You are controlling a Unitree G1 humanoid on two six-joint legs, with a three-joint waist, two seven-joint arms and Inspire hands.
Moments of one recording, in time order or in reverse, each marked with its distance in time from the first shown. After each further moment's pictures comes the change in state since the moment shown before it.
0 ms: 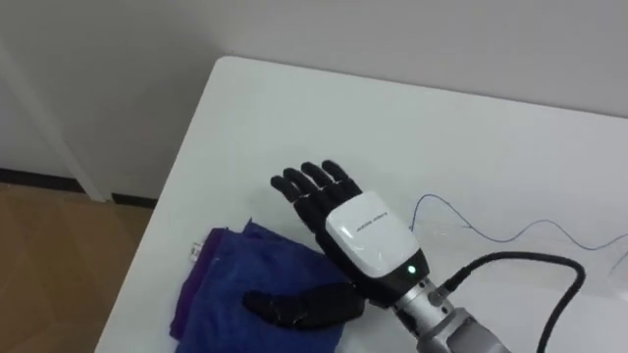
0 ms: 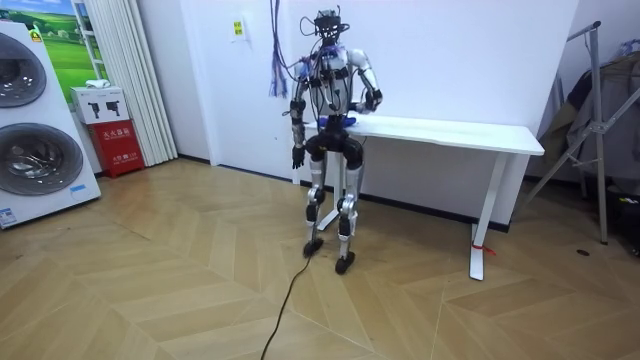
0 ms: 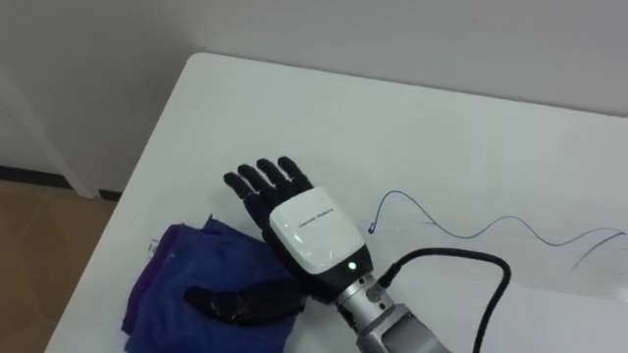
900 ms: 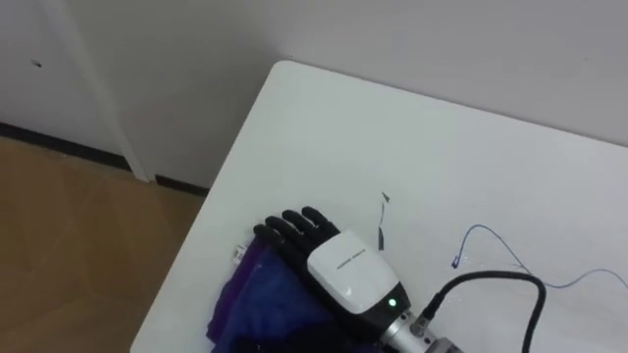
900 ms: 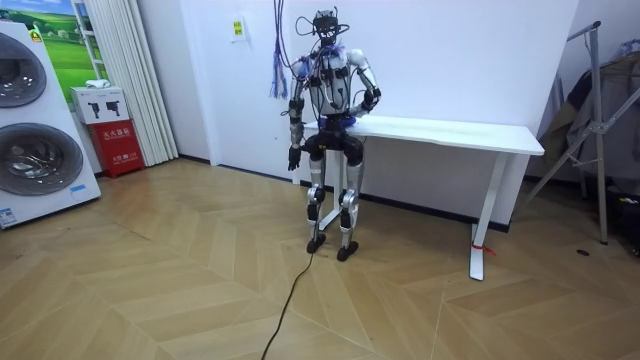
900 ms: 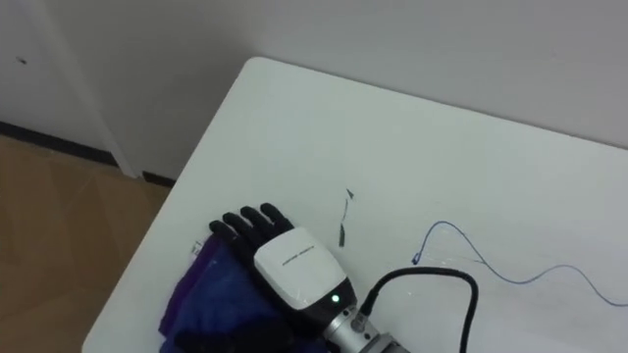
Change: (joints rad) left arm -0.024 0.000 -0.019 0.044 -0.003 0.052 -0.016; right arm 0.014 -0.001 0.123 0.064 0.015 0.019 0.035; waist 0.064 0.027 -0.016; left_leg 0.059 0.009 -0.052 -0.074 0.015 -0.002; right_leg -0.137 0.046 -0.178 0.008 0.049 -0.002
